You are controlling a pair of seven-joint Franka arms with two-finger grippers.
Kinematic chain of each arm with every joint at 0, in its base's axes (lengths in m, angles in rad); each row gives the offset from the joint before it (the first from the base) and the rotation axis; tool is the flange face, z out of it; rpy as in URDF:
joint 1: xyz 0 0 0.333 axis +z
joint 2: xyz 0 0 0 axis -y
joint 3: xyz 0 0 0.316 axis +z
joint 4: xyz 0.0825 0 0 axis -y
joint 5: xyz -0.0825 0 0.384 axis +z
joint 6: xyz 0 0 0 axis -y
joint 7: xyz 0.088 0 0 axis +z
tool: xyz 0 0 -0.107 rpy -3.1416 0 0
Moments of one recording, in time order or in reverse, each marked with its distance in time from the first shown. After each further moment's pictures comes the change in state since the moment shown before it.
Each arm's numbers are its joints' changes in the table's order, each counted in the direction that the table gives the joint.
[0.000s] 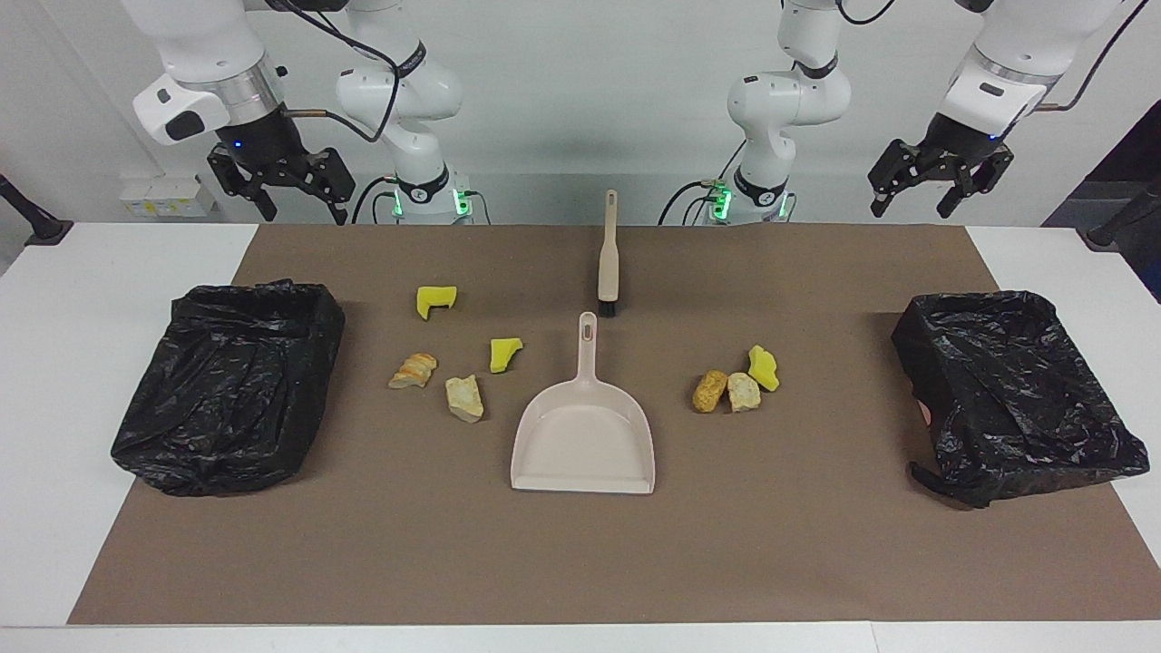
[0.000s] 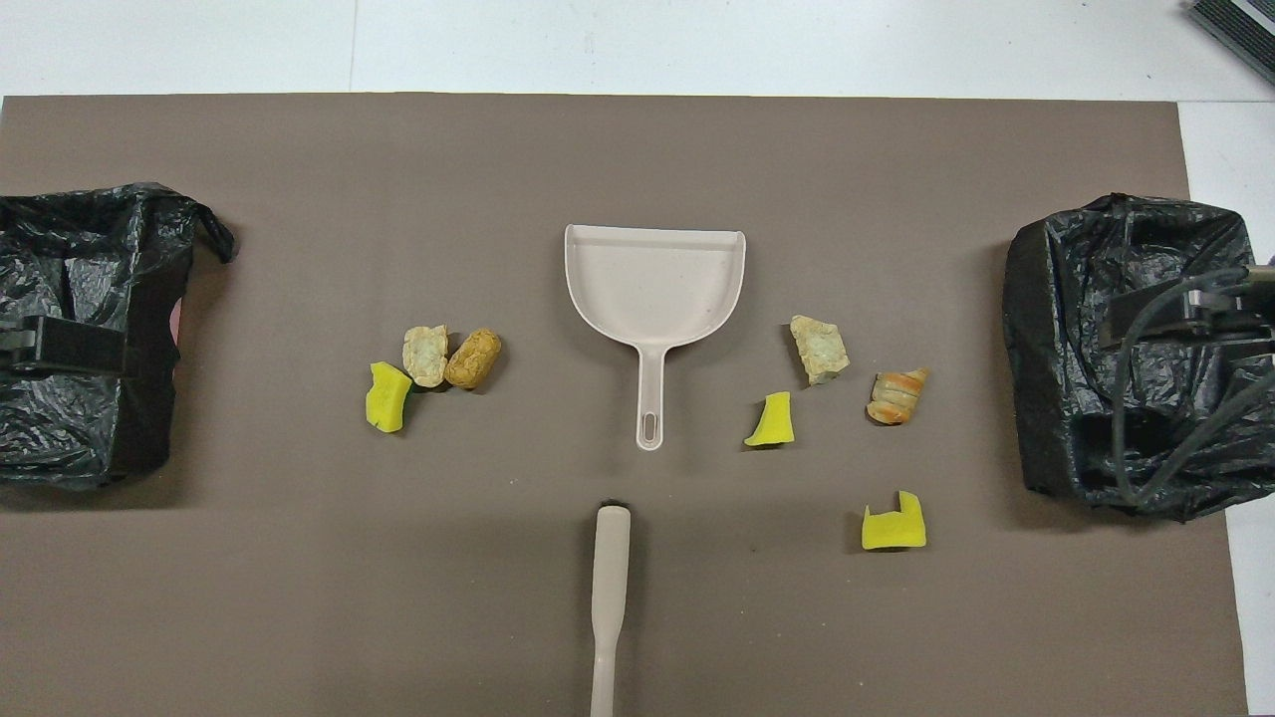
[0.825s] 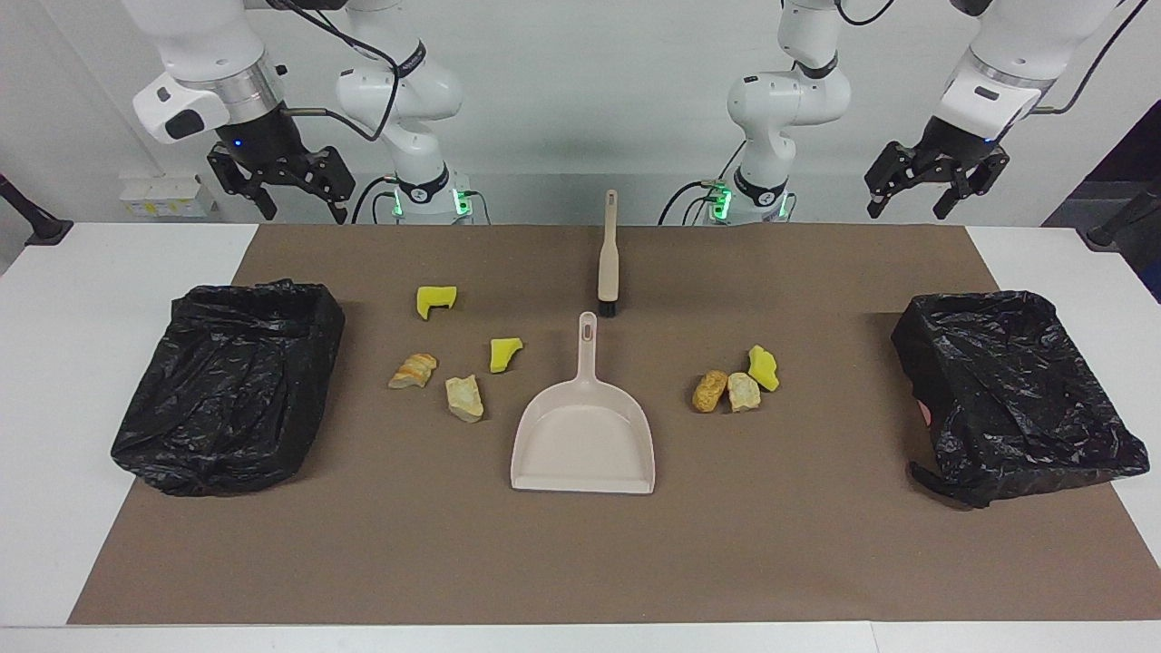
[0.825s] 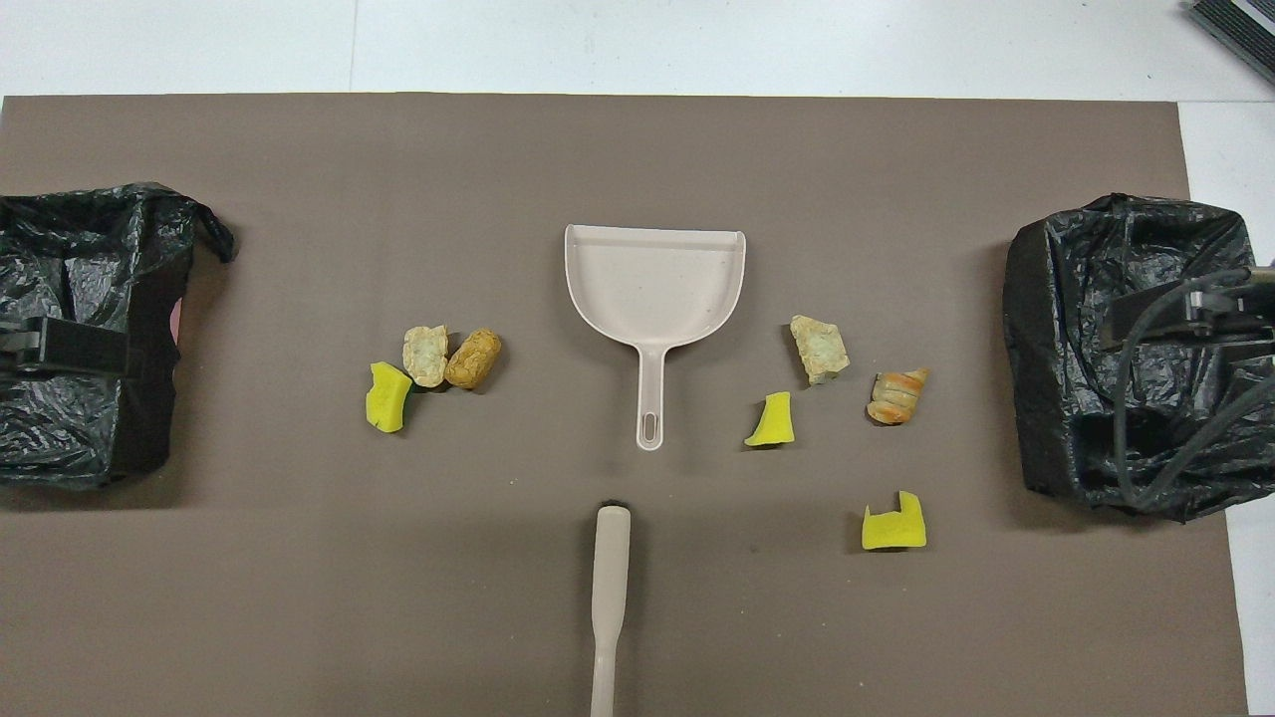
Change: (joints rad) left arm -0.008 0.001 -0.005 -0.016 -0.001 0.000 0.003; right arm 0.000 0.002 0.000 0.000 0.000 -0.004 0.000
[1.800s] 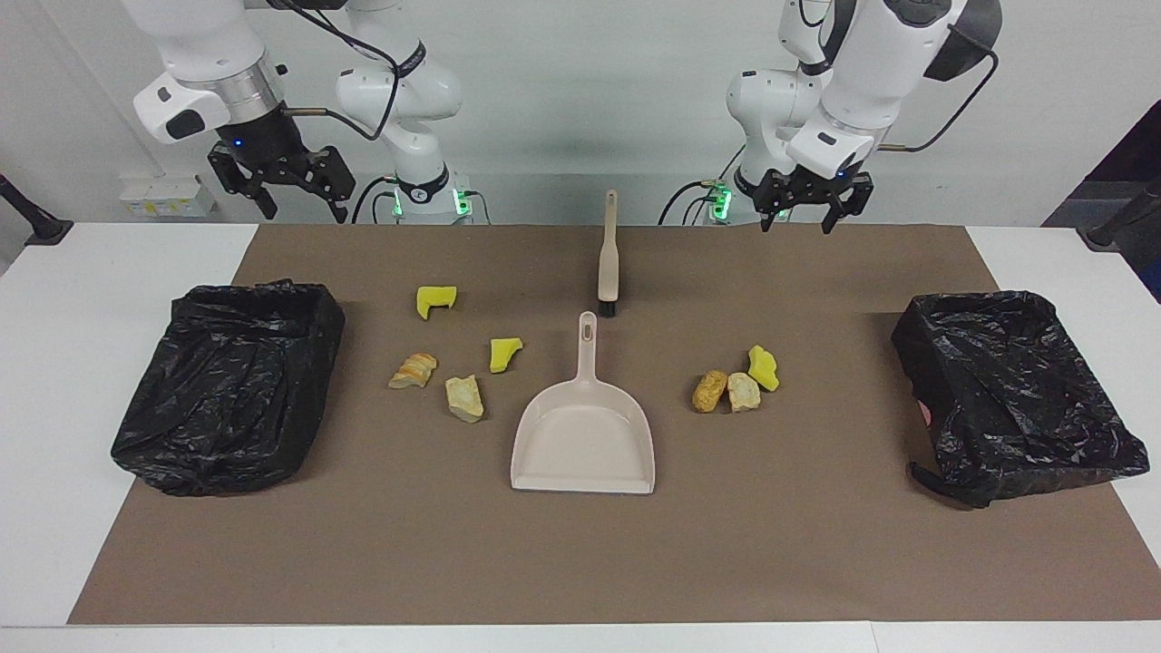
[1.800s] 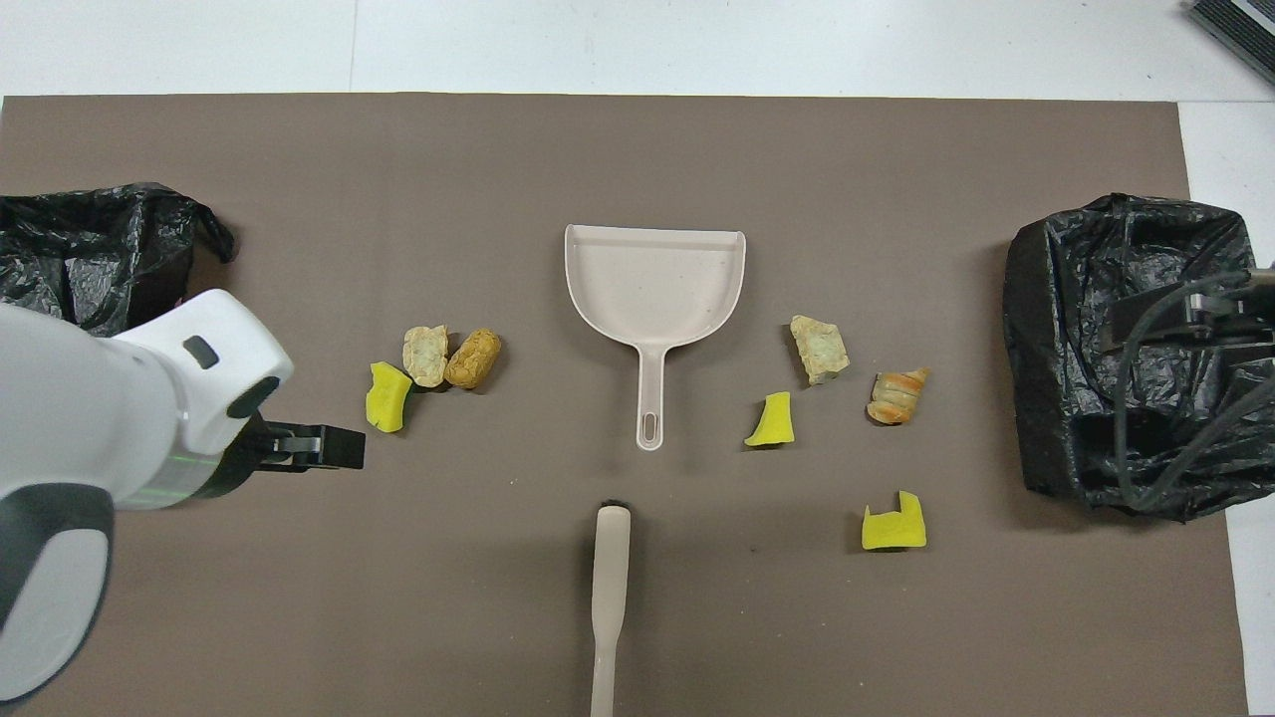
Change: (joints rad) left arm -0.253 0.120 -0.010 -0.352 -0.001 0.181 0.205; right arm 0.000 0.001 0.000 -0.001 0.000 -0.006 0.000
